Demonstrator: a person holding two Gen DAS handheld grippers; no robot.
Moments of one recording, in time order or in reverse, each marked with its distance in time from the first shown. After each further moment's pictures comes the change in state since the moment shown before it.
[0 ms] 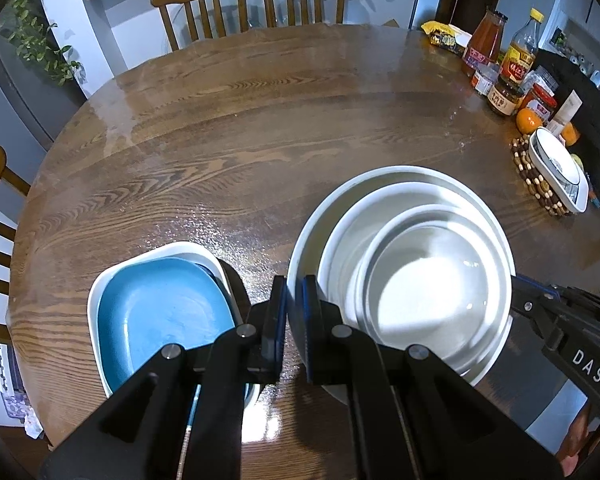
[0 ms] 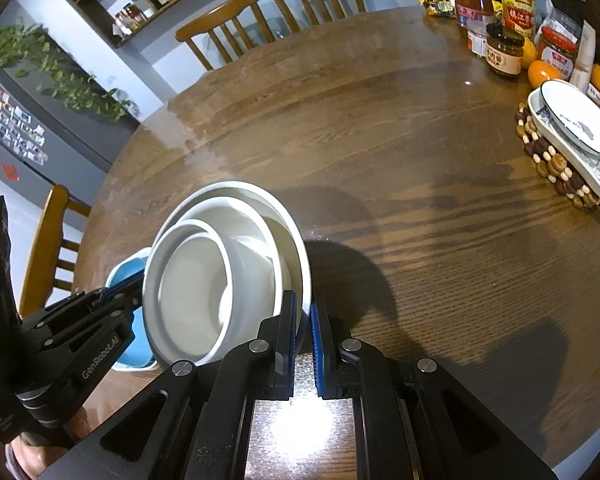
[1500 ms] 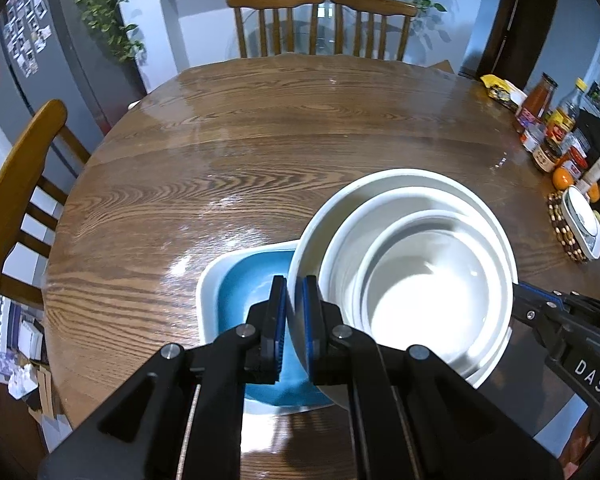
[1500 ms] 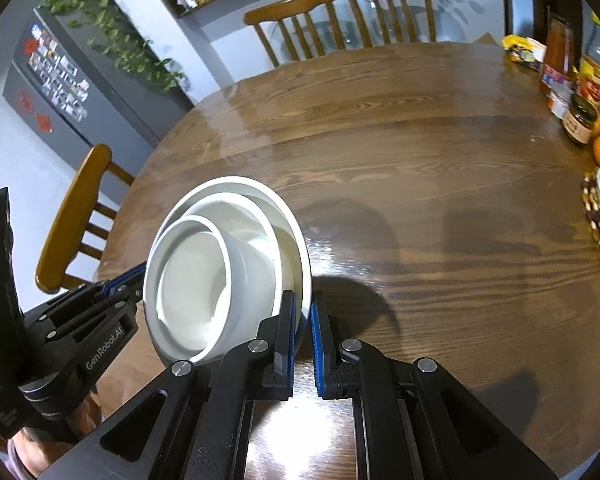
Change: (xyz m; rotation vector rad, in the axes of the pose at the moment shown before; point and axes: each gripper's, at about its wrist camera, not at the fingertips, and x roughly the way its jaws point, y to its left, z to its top) left arm -0.042 0.098 -0.021 -0.167 -0.070 0.082; right arm 0.009 0.103 0.006 -0.193 0.015 0.066
